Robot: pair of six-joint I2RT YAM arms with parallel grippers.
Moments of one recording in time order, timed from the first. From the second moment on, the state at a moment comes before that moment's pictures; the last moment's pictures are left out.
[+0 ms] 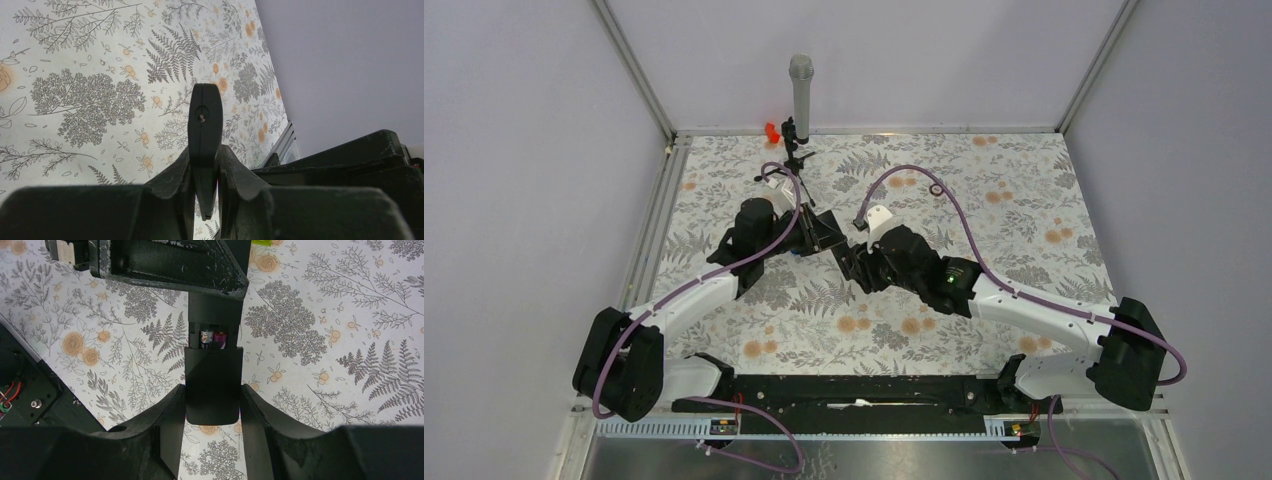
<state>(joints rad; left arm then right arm) -0.45 1.26 0.68 0.24 0.52 -0.80 1.00 1.29 0.93 -0.21 0.15 0.26</state>
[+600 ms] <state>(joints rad) -0.45 1.24 0.66 0.28 0.52 -0.85 1.00 1.31 0.92 -0.16 0.16 0.27</state>
